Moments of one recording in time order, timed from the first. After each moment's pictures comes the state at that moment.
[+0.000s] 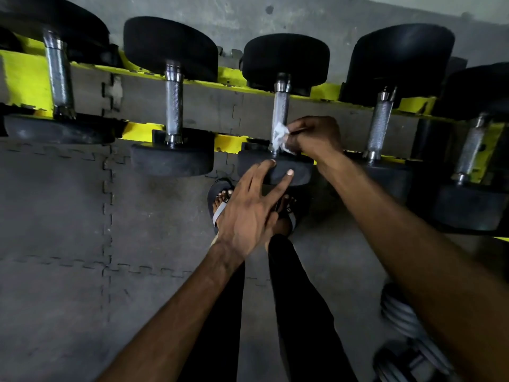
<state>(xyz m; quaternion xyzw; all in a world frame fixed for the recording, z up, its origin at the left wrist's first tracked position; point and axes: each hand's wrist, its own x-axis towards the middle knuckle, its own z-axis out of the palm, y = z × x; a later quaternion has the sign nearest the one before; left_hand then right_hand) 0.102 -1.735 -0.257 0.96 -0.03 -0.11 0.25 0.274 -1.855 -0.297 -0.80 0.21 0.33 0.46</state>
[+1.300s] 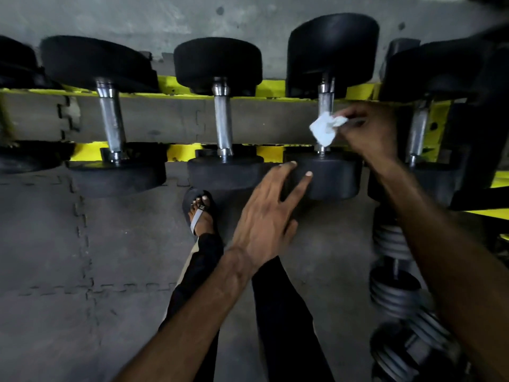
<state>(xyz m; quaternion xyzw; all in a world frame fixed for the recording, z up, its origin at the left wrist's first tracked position) 0.140 -1.837 -0.239 0.92 -0.10 -0.17 0.34 0.313 -2.031 -0.266 -0.91 0.11 0.17 0.35</state>
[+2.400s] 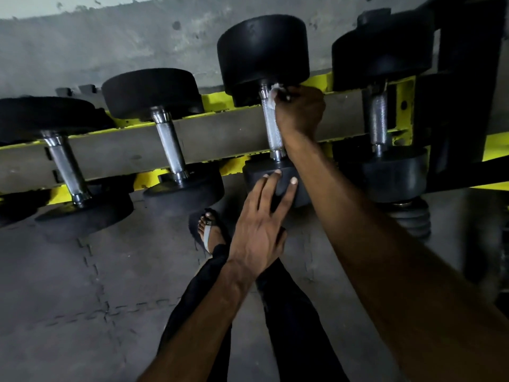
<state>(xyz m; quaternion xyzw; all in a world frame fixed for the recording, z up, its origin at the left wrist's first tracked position) 0.156 -1.910 -0.252 0.95 -0.15 -0.19 0.20 0.356 -1.997 -0.307 -0.87 0.32 0.01 0.38</state>
